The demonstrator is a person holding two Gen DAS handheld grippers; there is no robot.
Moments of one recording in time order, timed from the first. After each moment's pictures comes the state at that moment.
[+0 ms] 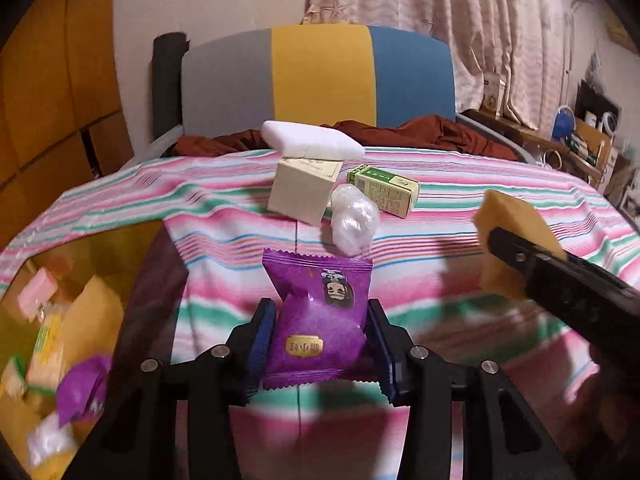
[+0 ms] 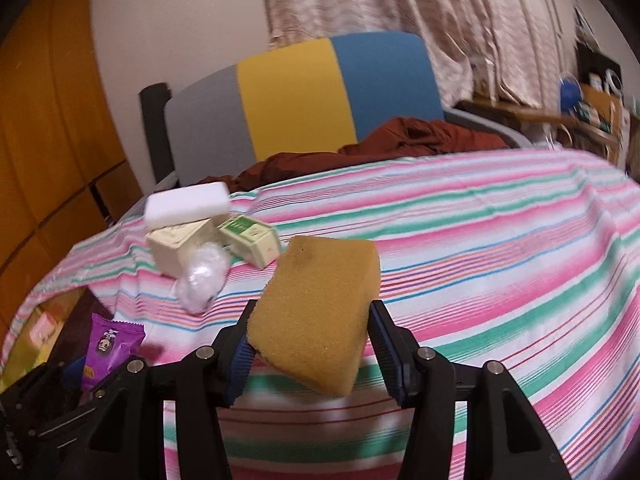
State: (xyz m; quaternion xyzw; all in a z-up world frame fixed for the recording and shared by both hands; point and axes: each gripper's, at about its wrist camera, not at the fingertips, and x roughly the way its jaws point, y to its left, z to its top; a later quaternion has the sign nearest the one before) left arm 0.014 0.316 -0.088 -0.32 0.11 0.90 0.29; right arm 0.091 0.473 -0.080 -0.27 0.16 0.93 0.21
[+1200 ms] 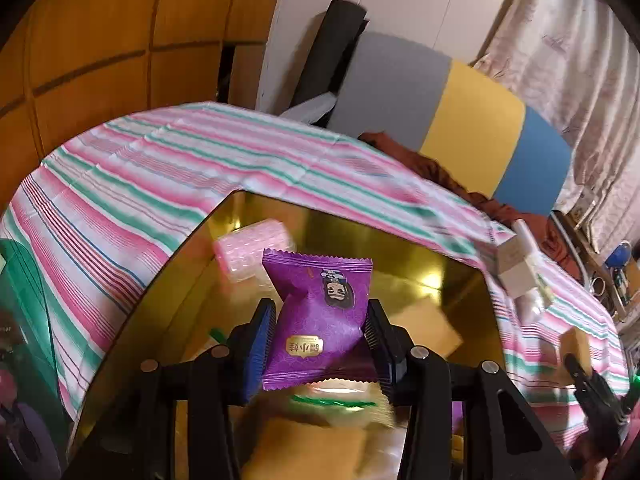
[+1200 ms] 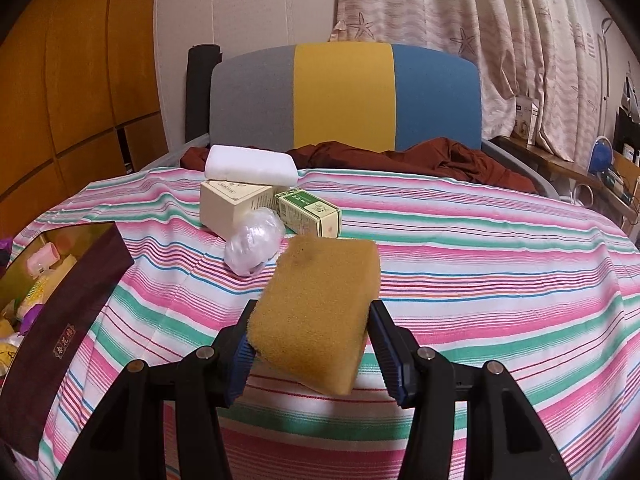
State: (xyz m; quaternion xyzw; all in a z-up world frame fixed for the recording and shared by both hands) left arm -0.097 0.064 -0.056 -0.40 -0.07 0.90 0.15; right arm 0.078 0.428 -0.081 -0.31 0.07 0.93 0.18
